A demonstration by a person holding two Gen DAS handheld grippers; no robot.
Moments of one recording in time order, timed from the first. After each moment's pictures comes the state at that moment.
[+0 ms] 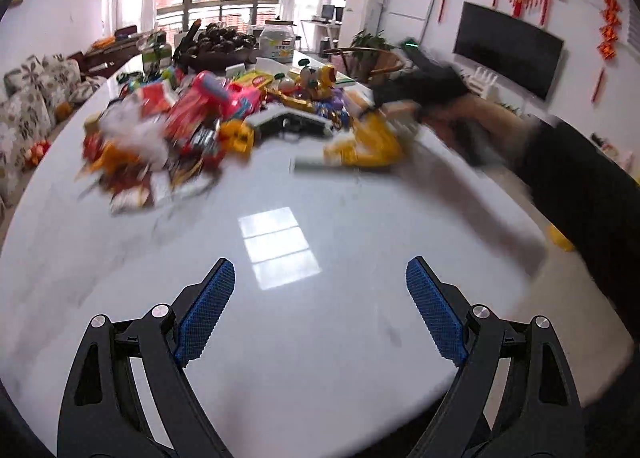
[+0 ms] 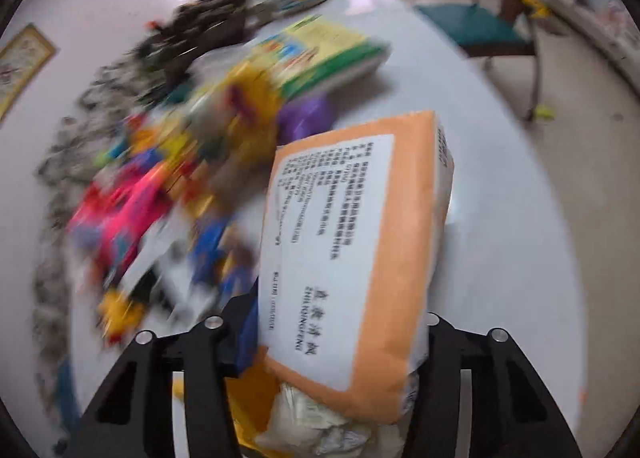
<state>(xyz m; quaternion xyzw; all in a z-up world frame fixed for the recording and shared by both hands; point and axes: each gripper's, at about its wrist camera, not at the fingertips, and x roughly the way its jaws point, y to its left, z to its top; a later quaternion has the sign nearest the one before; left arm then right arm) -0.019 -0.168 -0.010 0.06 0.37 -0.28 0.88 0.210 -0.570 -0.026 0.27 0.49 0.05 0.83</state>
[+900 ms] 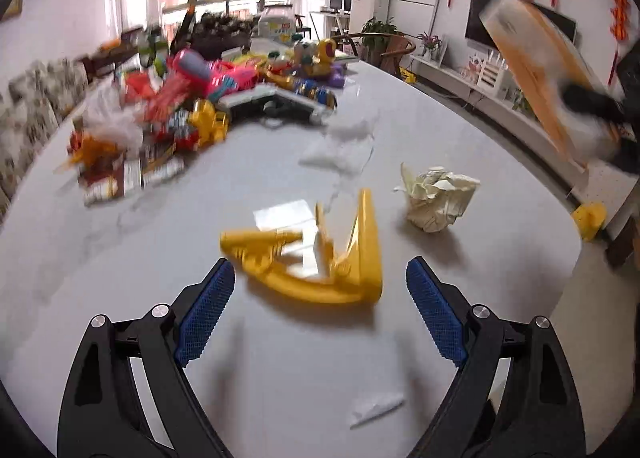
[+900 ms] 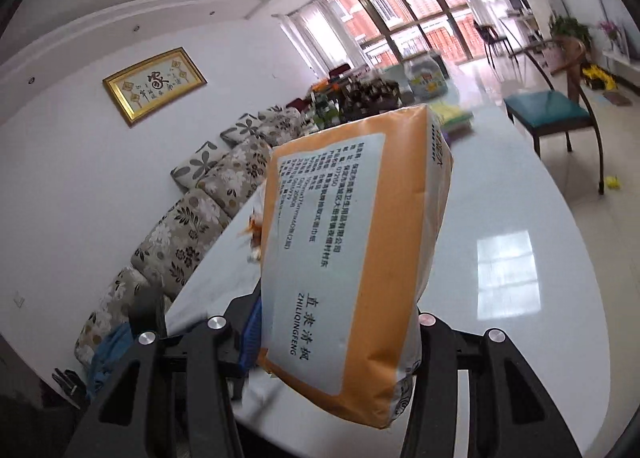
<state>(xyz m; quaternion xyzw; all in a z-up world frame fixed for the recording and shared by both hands) -0.019 -0.203 -0.045 0.10 0.37 -0.25 0.89 -0.054 -0.529 0.027 0.27 0.28 0.16 0.91</state>
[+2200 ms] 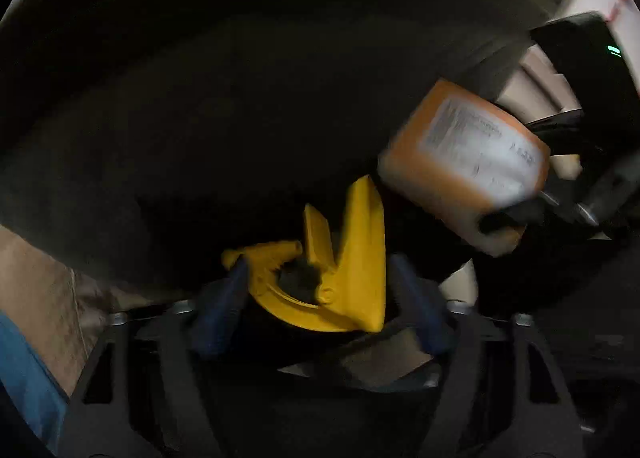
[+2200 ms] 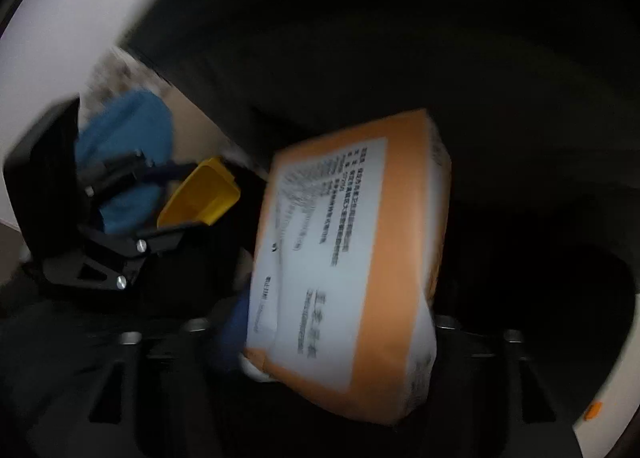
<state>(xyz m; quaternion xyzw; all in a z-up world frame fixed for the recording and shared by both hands) -0.155 -0.047 -0.230 0.11 0.55 -0.26 0.79 -0.089 -0.269 -0.205 0.06 0.61 0.24 0.76</state>
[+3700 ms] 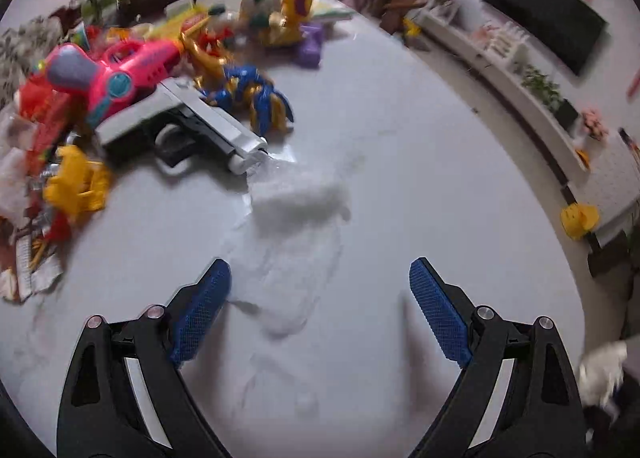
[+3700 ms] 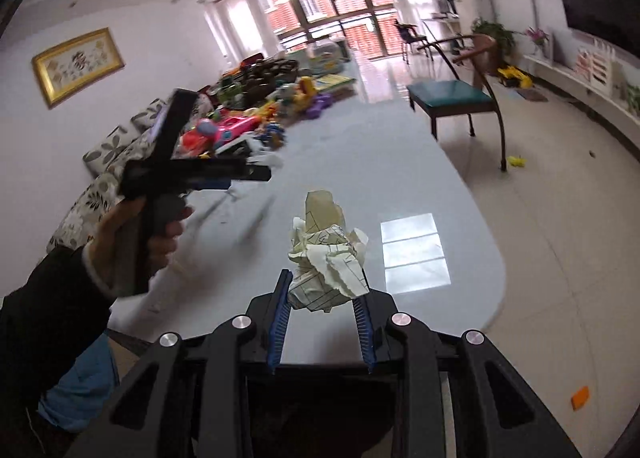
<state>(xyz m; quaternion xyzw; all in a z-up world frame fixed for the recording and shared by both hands) 0.126 -0.319 -0.068 0.08 0.49 -0.24 0.84 -0.113 -0.532 -0.015 0.22 0.32 -0.01 0.92</state>
